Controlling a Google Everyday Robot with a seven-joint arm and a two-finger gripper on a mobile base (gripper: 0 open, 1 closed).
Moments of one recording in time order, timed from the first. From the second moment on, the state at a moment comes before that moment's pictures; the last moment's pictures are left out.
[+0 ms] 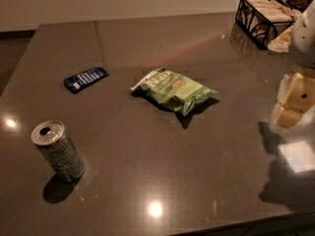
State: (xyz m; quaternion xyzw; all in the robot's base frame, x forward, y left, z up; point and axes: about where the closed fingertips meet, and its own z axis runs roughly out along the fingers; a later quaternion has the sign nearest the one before) arm 0.438 -0.216 0.977 -0.60 0.78 -0.04 0.16
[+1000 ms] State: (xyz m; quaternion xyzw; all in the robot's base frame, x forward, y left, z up) arm 0.481 -0.186 0.962 -0.61 0.78 -0.01 0.17
